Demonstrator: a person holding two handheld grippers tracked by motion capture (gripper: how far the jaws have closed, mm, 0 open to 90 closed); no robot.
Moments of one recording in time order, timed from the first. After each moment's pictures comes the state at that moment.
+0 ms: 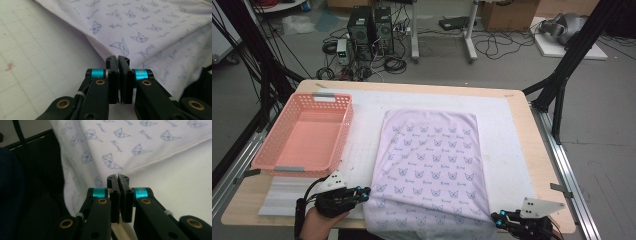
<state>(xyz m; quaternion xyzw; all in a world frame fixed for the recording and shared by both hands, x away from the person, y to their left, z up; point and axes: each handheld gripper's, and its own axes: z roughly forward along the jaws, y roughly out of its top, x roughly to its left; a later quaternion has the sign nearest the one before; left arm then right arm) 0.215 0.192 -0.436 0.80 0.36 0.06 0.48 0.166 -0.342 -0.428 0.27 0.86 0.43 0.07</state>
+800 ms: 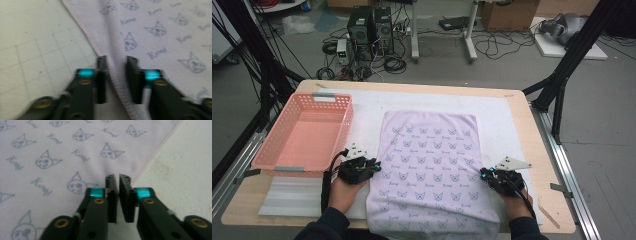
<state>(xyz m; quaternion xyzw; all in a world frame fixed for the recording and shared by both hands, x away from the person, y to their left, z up) 0.302 0.159 -0.451 0.77 0.45 0.15 0.42 0.275 -0.308 -0.450 0.40 0.81 0.38 0.20</state>
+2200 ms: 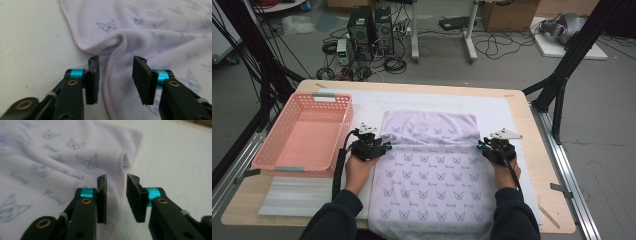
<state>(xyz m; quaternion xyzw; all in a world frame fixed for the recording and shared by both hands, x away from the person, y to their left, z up) 0.356 0.137 -0.441 0.74 0.48 0.17 0.44 0.355 -0.300 -0.439 0.46 0.75 0.38 0.28</state>
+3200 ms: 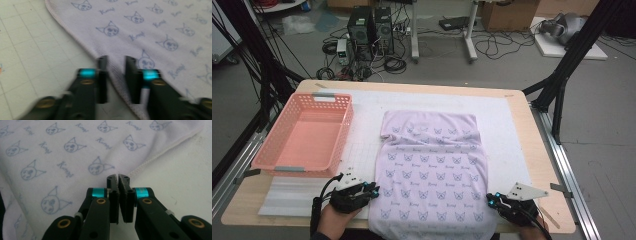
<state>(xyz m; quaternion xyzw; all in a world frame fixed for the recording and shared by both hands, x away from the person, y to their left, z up) 0.229 0.161 -0.453 0.80 0.39 0.12 0.44 0.205 -0.323 -0.451 0.35 0.83 0.40 0.15</state>
